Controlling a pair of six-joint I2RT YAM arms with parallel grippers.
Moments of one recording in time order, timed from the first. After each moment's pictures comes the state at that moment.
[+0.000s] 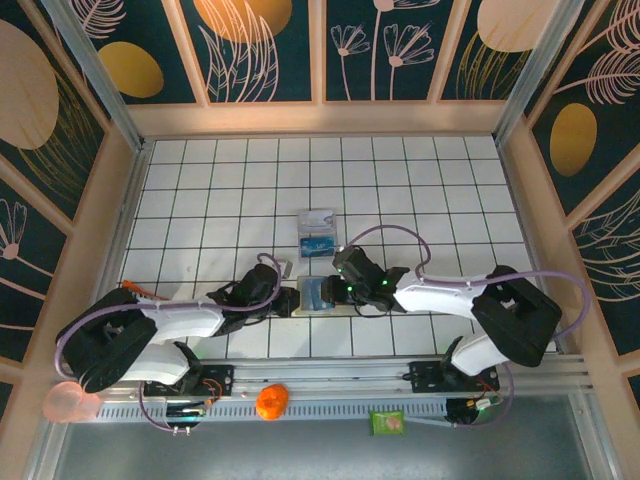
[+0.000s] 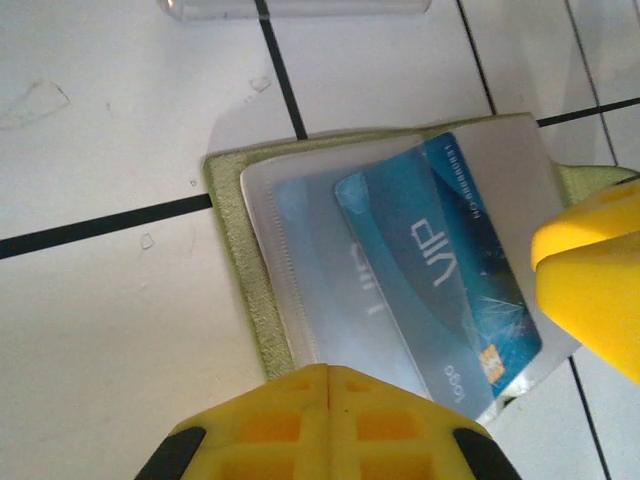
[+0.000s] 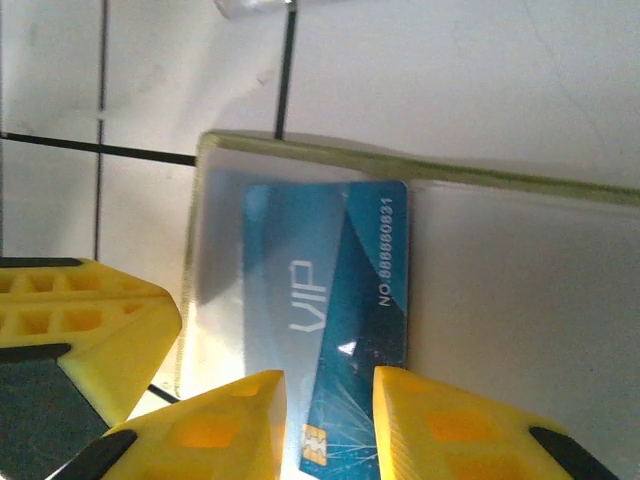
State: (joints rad) left arm -0.84 1.32 0.34 0.22 0.11 -0.71; right arm 0.95 1.45 0.65 -0.09 -0.09 0.85
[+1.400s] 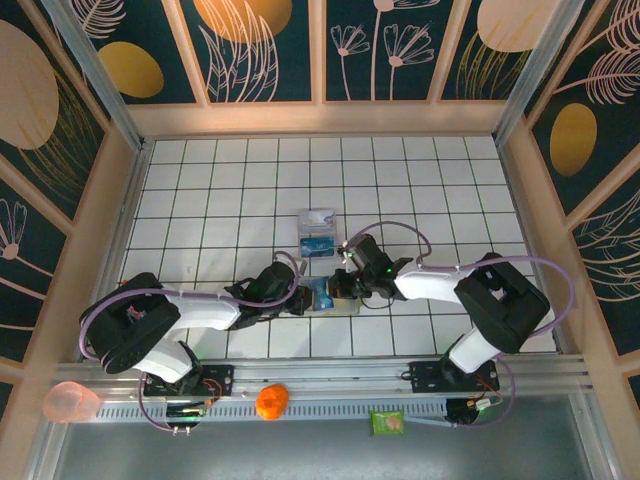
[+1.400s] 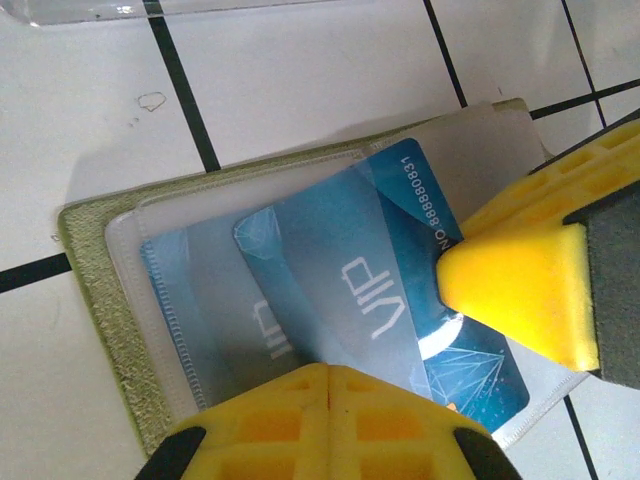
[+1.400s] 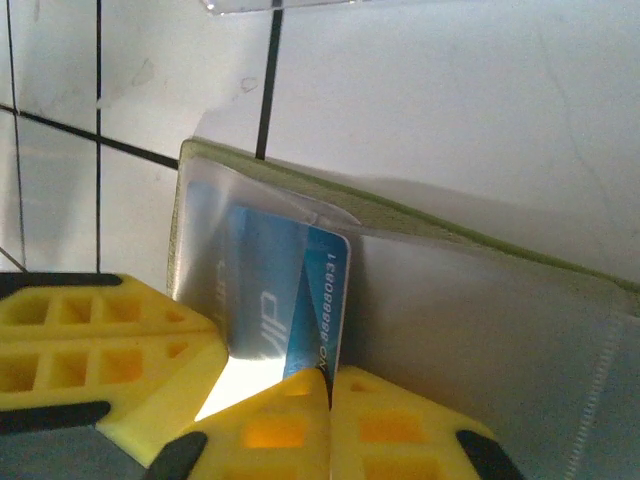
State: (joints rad) left arm -0.90 1.49 0.43 0.28 0.10 -0.71; right arm 0.79 1.56 0.63 0.00 -0.35 0.74
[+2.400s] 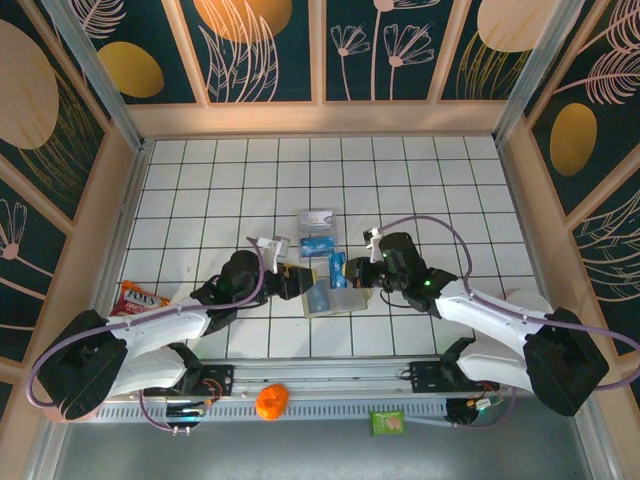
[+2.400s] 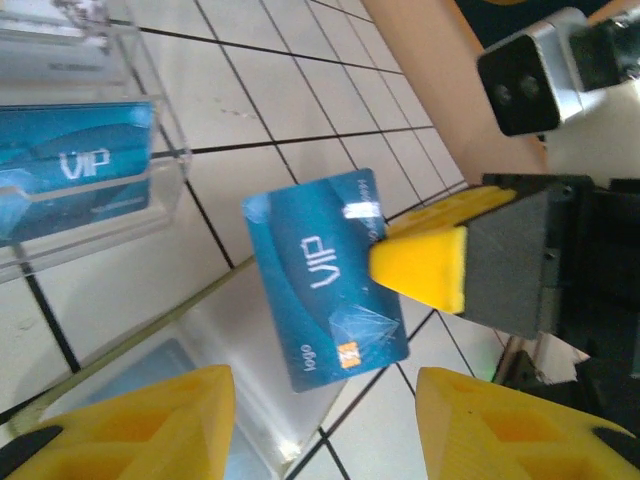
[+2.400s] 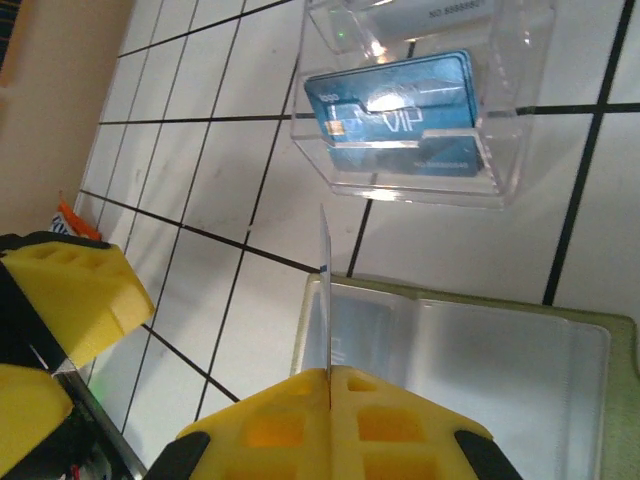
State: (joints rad) left arm -0.77 1.17 0.36 0.44 0.31 -0.72; right arm 0.72 1.14 0.51 0.02 -0.26 0.69
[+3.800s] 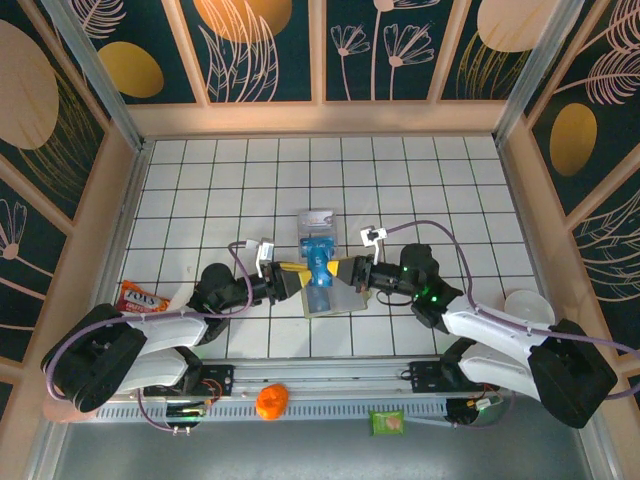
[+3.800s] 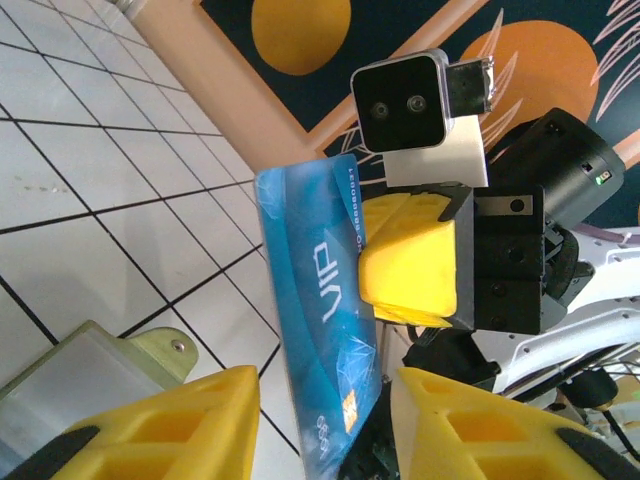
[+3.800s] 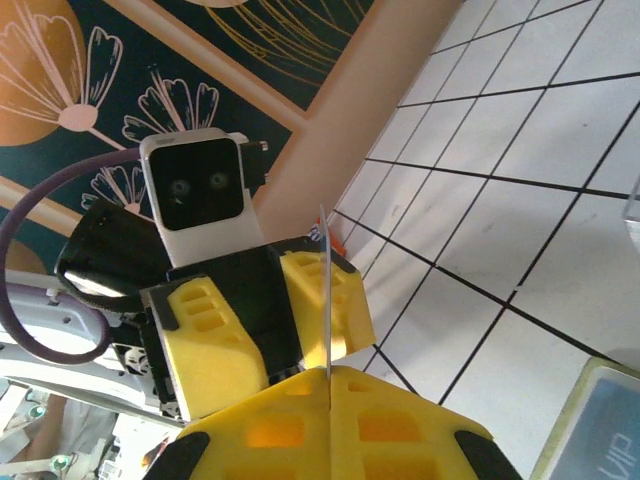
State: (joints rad) left arm -0.67 1.24 0.18 1.09 0.61 -0.87; right arm 0.74 1.05 0.35 0.59 -0.55 0.83
